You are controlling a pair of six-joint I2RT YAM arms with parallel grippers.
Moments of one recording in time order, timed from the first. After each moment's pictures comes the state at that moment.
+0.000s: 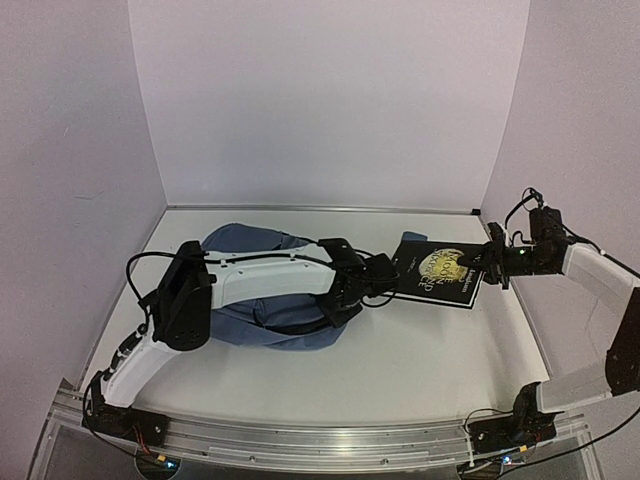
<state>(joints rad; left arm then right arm) -1.16 2.43 2.21 -1.17 -0.56 -0.24 -0.09 1.26 0.89 -0.55 -0.95 0.51</state>
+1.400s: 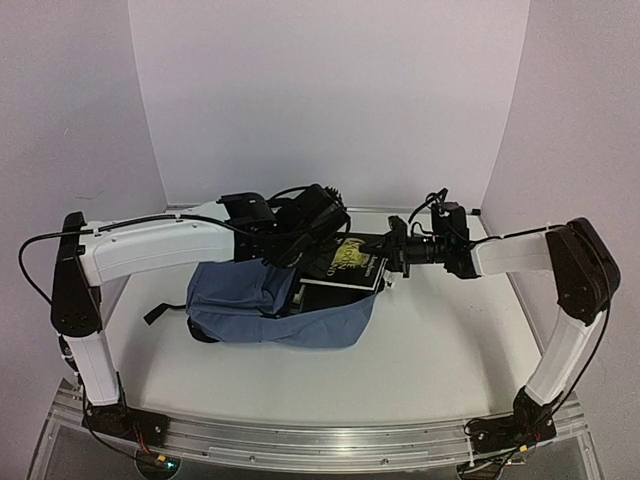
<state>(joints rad) -1.13 1.85 1.73 -0.74 -0.58 -0.39 0.43 1.80 1.02 0.39 -0.89 1.19</state>
